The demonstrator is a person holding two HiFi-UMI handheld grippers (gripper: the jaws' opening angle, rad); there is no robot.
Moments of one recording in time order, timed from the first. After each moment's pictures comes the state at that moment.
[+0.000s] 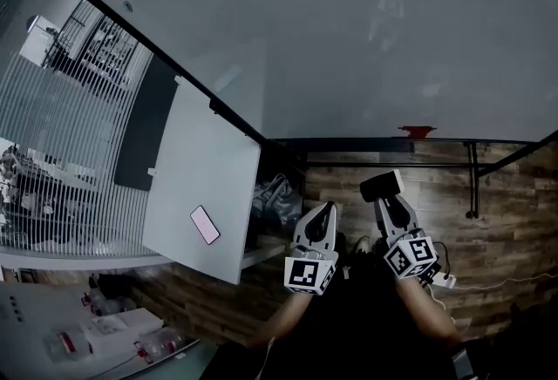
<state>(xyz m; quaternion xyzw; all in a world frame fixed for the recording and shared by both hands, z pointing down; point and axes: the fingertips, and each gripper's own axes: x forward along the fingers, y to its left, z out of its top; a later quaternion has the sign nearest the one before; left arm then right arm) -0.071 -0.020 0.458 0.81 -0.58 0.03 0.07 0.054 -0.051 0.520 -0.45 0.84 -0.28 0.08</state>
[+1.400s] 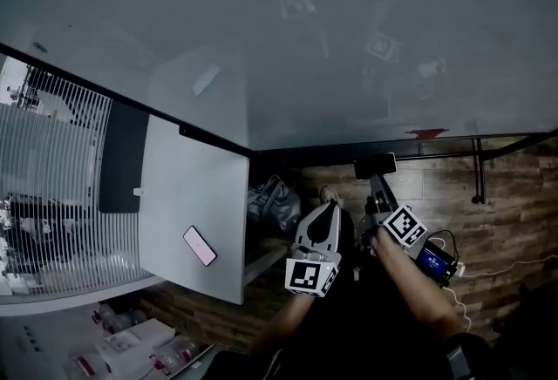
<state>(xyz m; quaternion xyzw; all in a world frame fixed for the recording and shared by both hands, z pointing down) -0.080 -0.080 0.518 0.83 -0.55 0.03 0.11 0.031 -0.150 0.664 -0.47 0.64 -0.55 0.24</state>
